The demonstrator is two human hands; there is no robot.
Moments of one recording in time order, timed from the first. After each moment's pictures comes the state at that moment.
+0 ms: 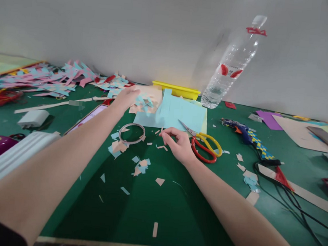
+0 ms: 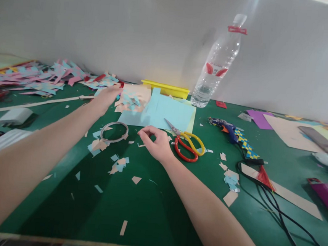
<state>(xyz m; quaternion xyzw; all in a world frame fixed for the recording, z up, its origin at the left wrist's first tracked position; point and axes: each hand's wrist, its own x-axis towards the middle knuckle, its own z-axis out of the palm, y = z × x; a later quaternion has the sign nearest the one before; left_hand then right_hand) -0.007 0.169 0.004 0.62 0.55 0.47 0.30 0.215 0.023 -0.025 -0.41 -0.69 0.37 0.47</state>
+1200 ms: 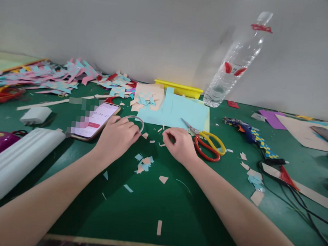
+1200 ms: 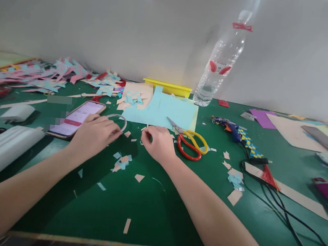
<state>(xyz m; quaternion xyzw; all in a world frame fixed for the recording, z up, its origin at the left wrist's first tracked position) -0.017 0.028 -0.014 0.86 0.46 0.12 -0.19 0.211 0.020 -0.026 -0.46 -0.81 0.08 0.35</state>
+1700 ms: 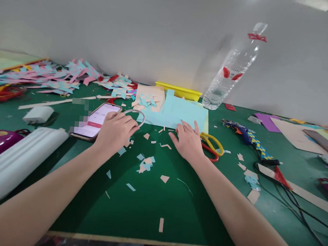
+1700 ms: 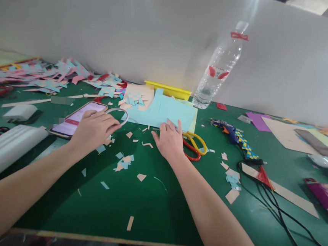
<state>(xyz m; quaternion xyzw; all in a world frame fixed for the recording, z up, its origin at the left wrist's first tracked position) -0.030 0.041 -0.019 0.84 0.48 0.21 -0.14 0.233 0.035 -0.040 -0.55 -0.80 -0.11 0.21</state>
